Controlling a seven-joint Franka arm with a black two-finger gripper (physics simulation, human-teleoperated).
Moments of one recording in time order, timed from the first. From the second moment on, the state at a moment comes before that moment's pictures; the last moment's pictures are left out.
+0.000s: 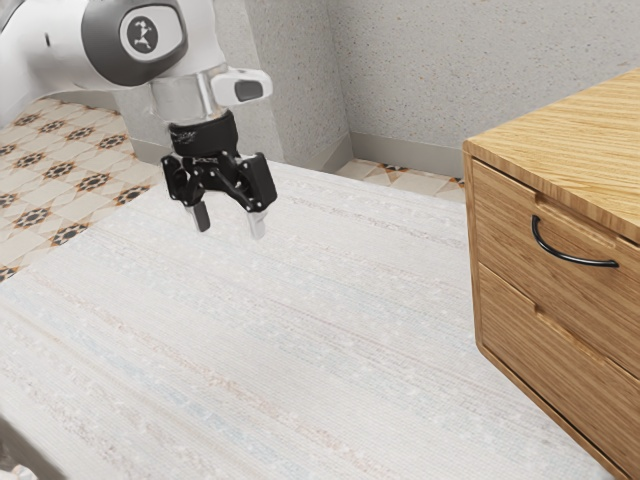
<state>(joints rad) -0.09 0.19 0.24 -1.20 -0.10 1.24 -0.04</state>
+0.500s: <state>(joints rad) -0.10 -0.02 0.17 -1.07 -0.05 1.33 0.32</state>
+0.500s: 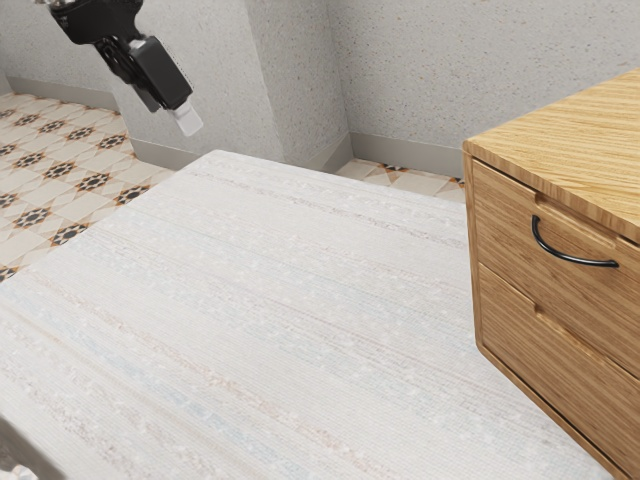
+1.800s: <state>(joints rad) -0.28 0.04 -0.19 -1.47 -0.10 2.08 1.60</state>
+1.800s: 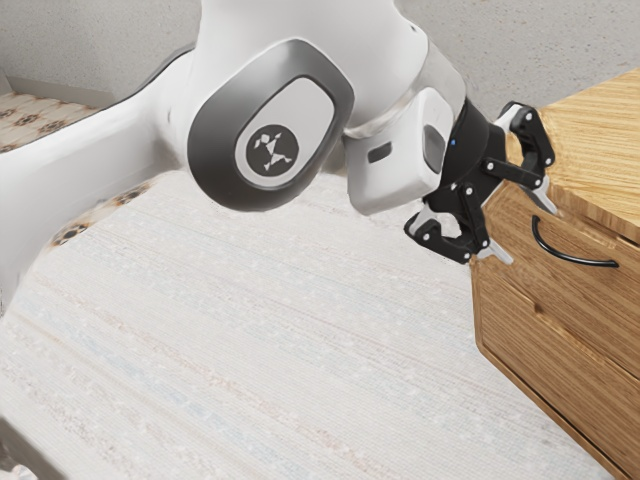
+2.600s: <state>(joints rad) -0.09 0.10 -0.17 -1.42 -0.10 2.09 1.54</state>
